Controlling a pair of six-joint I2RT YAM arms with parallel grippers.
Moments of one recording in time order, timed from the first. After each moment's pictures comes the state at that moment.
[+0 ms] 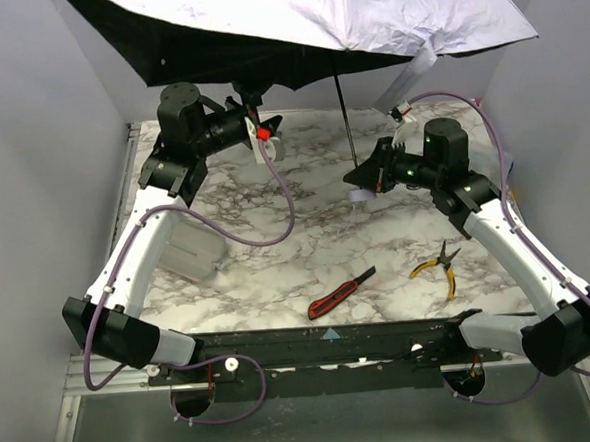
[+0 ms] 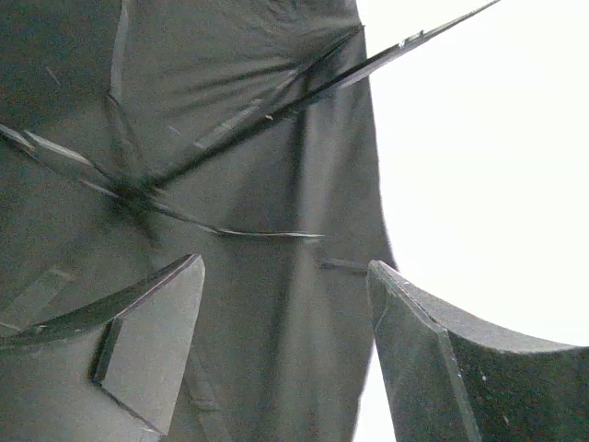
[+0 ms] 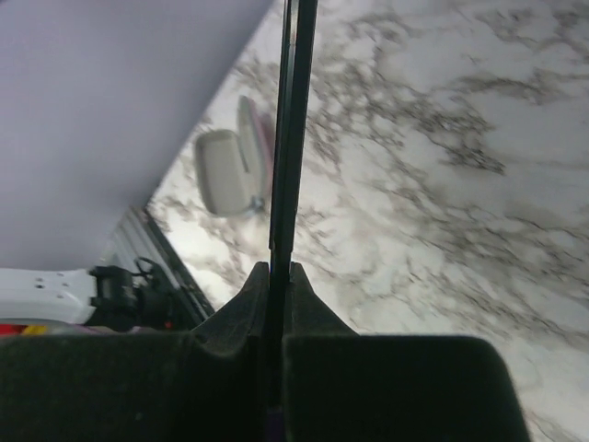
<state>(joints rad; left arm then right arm) -0.35 1.41 1.54 -0.20 0.73 1.36 0.38 1.23 1.17 -0.31 -0.56 0.38</state>
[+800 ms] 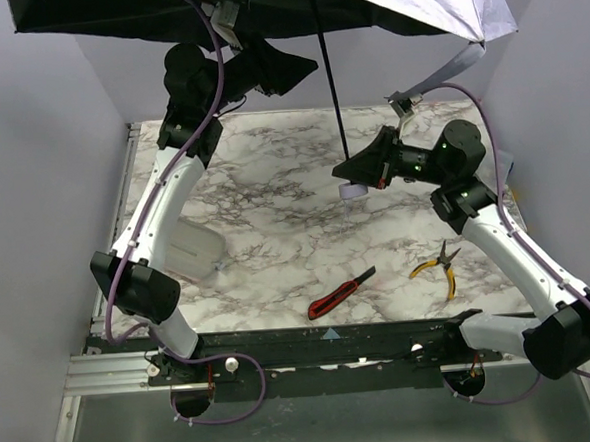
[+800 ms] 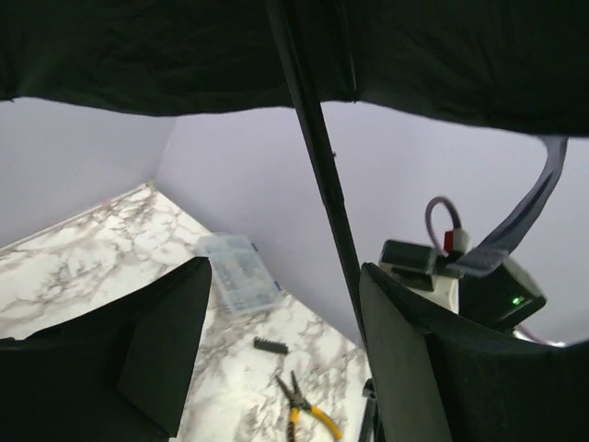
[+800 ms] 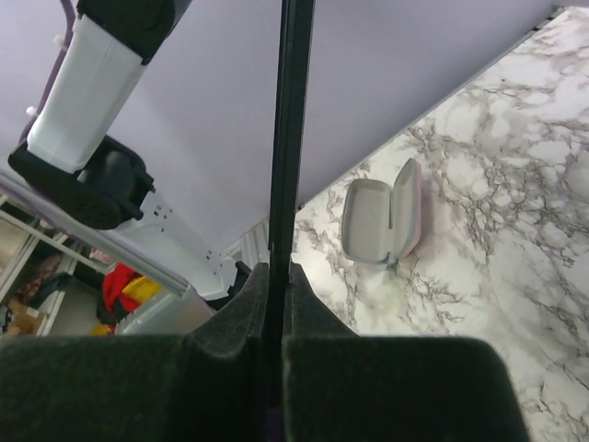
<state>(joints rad) -0.36 1.67 1.87 0.10 0.68 -0.74 0.38 1.19 1.08 0.23 -0.89 0.69</state>
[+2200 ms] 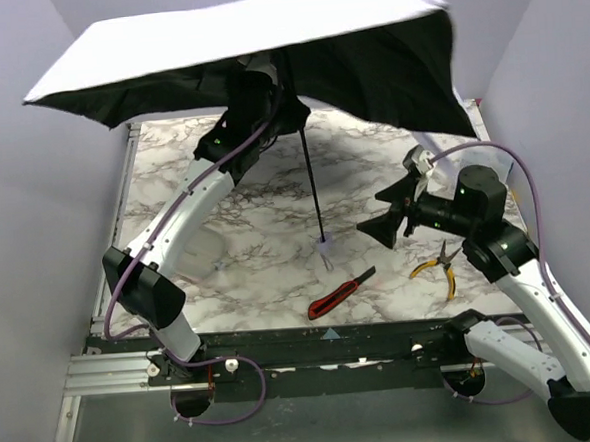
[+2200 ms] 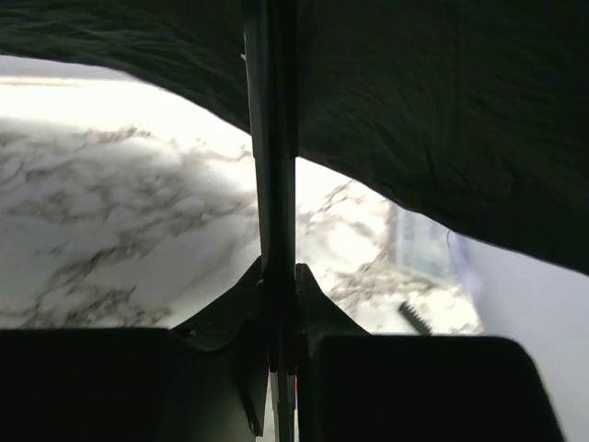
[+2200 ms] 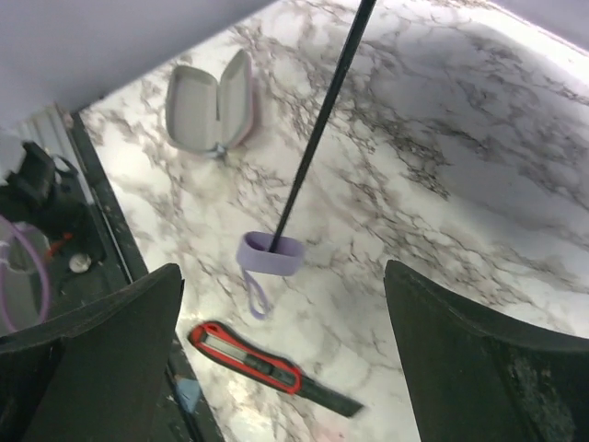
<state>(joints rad) -0.55 1.68 1.83 -0.35 -0.01 -0.55 0.42 0.85 0.93 -0.30 -0.61 0.04</state>
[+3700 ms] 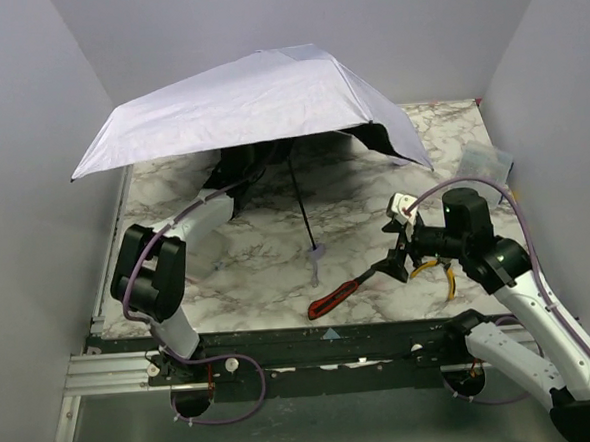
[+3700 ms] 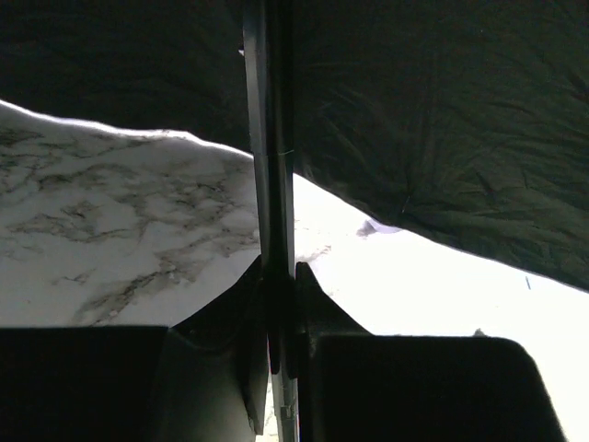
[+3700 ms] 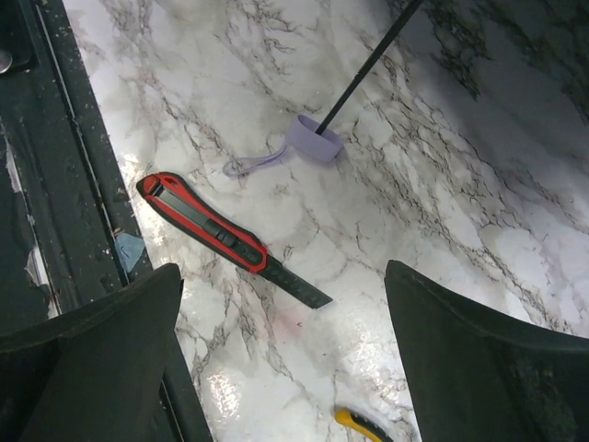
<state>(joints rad) -0.44 1.71 1.20 0.40 0.09 -0.52 0.42 0.75 0.79 -0.61 -0.64 -0.44</state>
